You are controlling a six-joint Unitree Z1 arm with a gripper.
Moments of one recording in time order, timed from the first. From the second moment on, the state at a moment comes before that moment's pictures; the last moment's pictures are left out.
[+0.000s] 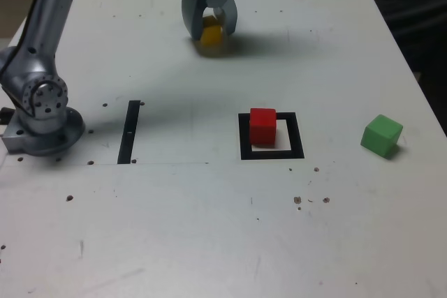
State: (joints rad) arm 0.75 2.19 -1.71 1.31 0.11 0.41
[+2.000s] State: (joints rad) arm 0.04 1.93 -1.61 1.42 0.05 0.22
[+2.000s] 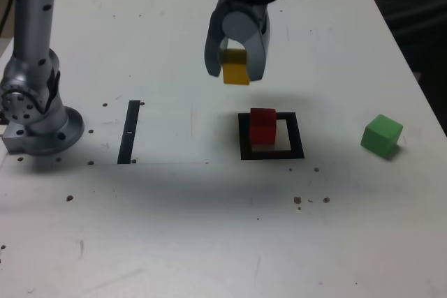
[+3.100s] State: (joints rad) arm -0.04 2.05 -1.68 1.39 -0.03 0.19
